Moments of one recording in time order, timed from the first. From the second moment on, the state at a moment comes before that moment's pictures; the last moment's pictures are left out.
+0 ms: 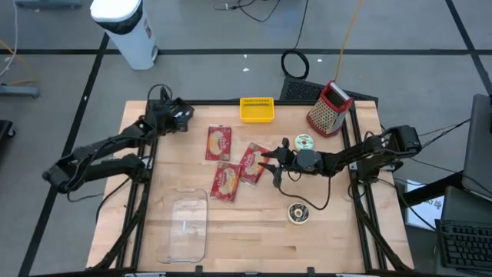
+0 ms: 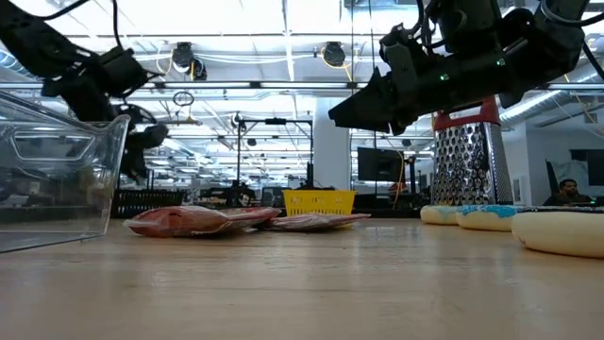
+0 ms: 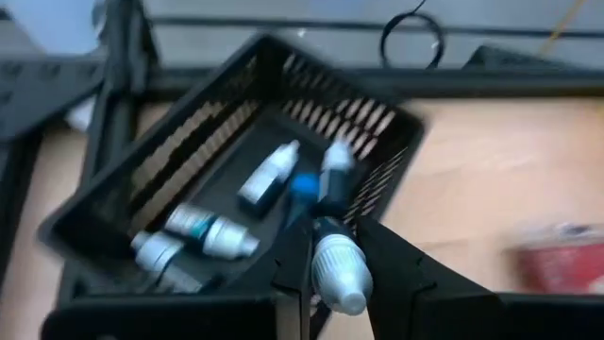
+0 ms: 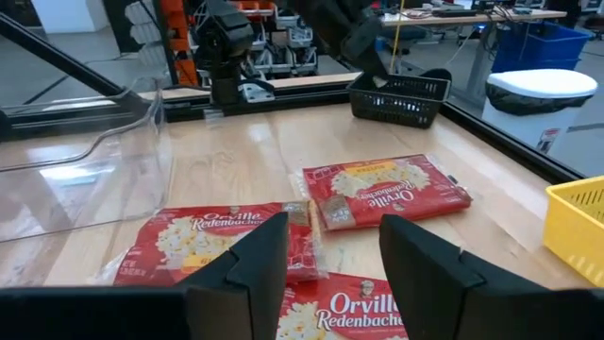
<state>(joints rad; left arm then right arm) 0.89 0.93 0.36 -0.16 -0.26 -0.48 0.05 1.54 0.51 0.85 0.26 0.09</state>
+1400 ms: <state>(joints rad) 0.86 0.70 0.45 0.02 0.19 -0.44 -0.02 1.16 0.51 -0.24 0.63 0.64</state>
